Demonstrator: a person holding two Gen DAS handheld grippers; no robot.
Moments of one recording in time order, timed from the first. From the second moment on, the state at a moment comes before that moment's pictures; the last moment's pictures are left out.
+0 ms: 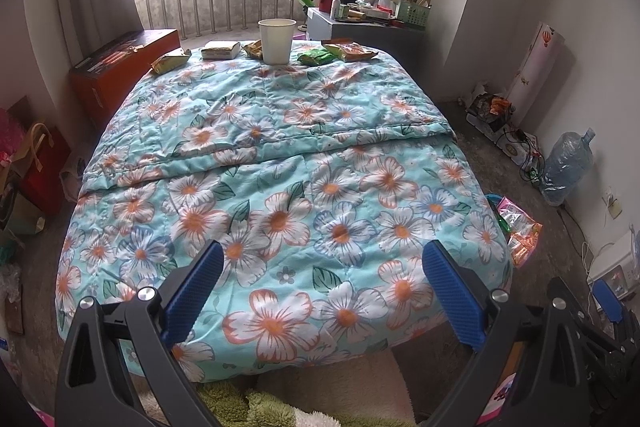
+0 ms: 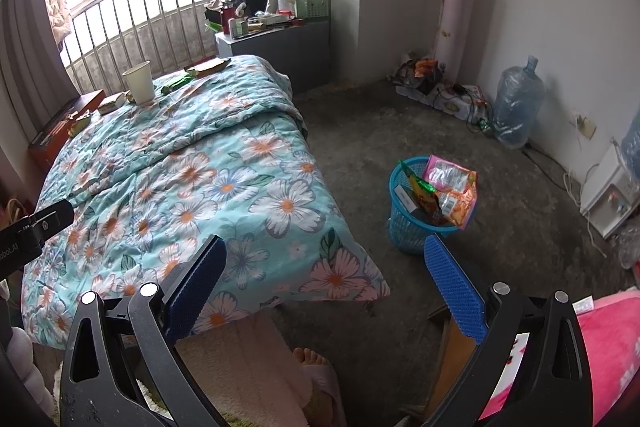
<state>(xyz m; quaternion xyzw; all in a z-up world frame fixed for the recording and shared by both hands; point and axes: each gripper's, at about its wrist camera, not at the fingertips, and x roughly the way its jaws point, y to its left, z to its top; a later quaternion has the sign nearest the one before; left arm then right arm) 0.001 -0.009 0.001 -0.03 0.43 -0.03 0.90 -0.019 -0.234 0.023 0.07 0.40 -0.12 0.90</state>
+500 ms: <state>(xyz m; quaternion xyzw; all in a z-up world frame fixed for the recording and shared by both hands) -0.001 -0.009 0.000 -0.03 0.43 -0.03 0.90 -0.019 -0.236 0.022 0.07 0.40 -0.12 0.90</state>
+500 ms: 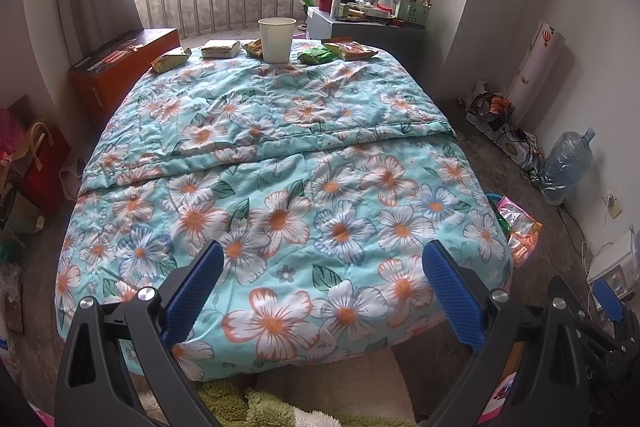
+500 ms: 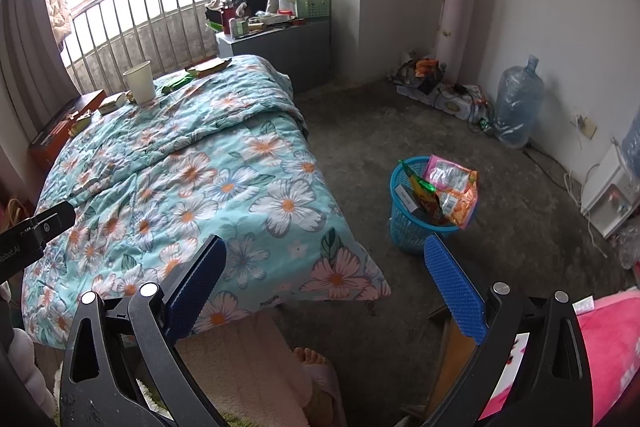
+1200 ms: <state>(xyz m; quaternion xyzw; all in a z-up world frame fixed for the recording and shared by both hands) -0.001 -0.008 -0.001 -0.04 0.44 -0.03 0.90 -0.018 -0.236 0.022 0.07 0.40 -0.12 0.90</state>
